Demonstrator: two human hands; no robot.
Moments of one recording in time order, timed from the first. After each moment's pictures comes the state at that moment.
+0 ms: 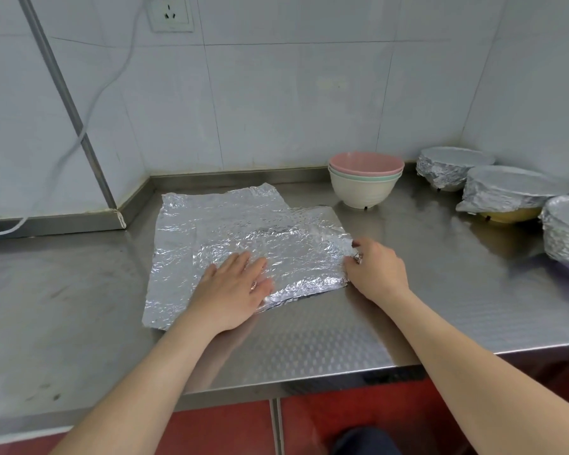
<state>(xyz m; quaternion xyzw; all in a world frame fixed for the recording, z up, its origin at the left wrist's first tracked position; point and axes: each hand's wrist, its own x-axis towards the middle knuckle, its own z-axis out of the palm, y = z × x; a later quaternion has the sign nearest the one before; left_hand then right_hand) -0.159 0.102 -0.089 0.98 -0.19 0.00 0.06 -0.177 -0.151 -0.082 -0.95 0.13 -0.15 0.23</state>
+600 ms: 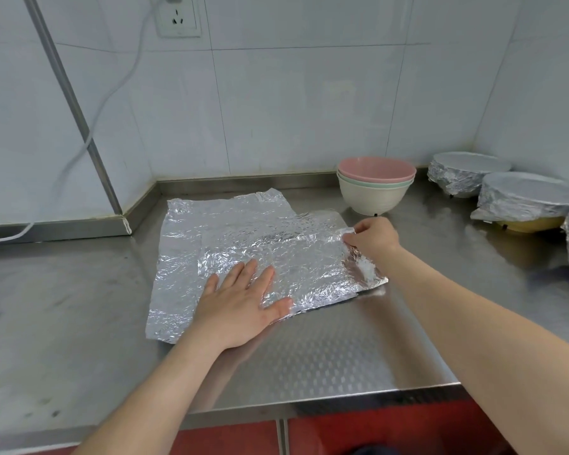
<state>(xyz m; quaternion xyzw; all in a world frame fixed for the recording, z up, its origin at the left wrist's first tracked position) -0.168 0.097 -0.083 0.99 -0.15 -0.05 0.04 -0.108 -0.160 -0.051 -0.89 0.18 -0.12 0.41</state>
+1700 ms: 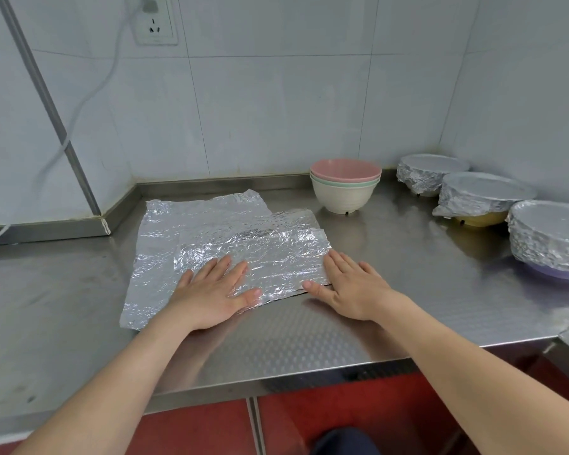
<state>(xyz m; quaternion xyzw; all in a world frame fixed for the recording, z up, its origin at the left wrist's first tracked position) -0.164 0.099 -0.079 0.98 -0.15 -0.09 0.03 -0.201 -0.169 -0.079 -1.00 -0.05 0.06 0.06</state>
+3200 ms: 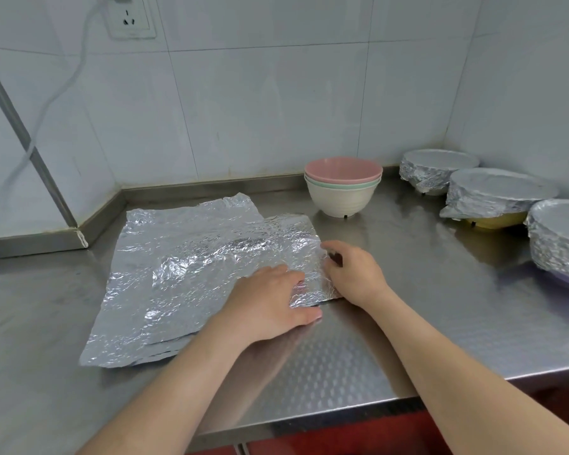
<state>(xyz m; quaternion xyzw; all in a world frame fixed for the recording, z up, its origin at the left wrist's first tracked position) -0.164 -0.002 -0.063 0.96 -0.26 0.01 0.07 -0.140 -0.187 -0.092 -0.93 0.02 -0.17 0.33</state>
